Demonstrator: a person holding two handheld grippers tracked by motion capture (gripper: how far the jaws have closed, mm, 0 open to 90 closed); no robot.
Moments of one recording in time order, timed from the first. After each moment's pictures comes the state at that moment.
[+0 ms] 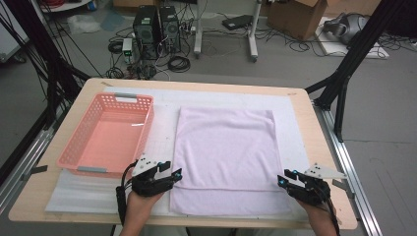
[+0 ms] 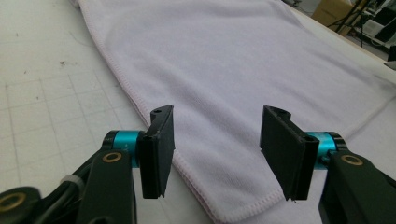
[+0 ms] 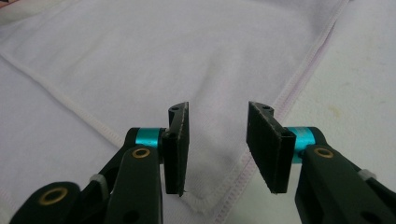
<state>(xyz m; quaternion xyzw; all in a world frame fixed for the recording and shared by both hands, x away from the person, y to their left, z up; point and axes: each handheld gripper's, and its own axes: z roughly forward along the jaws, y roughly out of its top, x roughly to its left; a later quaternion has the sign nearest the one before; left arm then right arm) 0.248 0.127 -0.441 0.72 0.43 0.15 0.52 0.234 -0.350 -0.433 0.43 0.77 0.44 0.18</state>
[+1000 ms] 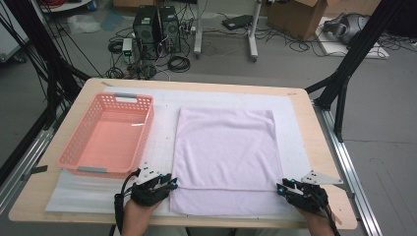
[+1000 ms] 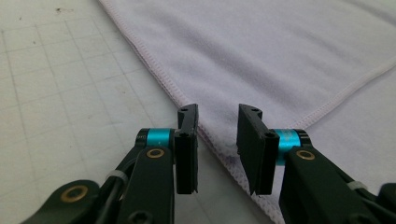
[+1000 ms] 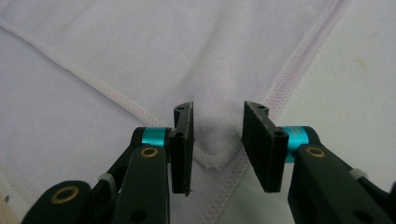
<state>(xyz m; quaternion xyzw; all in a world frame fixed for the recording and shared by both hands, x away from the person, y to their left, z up) 0.233 0.124 -0.454 0.76 0.44 0.15 0.45 0.225 -0.348 -0.450 0.44 0.78 0.41 0.16</state>
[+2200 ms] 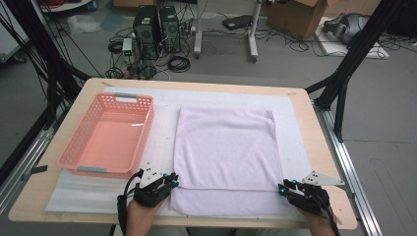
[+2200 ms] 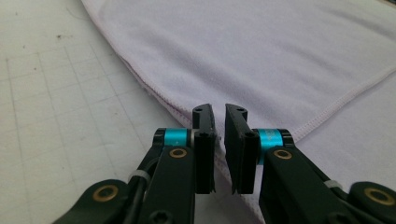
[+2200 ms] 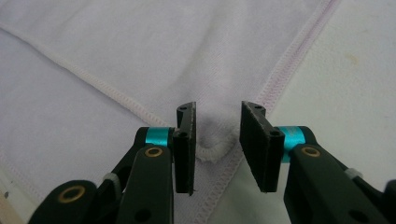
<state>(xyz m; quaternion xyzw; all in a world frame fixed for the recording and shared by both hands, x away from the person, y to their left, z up) 0.229 0.116 -0.449 0.75 0.43 0.18 0.47 0.222 -0.351 -0.449 0.45 0.78 0.41 0.16</state>
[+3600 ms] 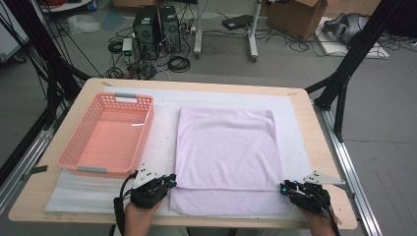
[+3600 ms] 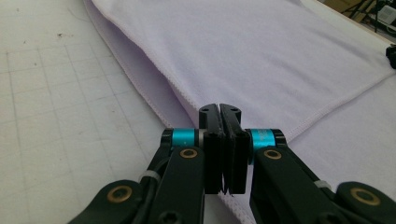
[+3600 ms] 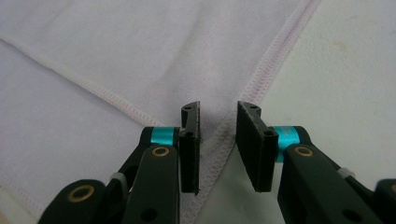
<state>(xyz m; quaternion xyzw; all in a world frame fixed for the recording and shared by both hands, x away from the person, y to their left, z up) 0.222 0.123 -0.444 0.73 0.44 0.16 0.50 0.223 -0.354 -0.450 0.47 0.77 0.40 0.16</state>
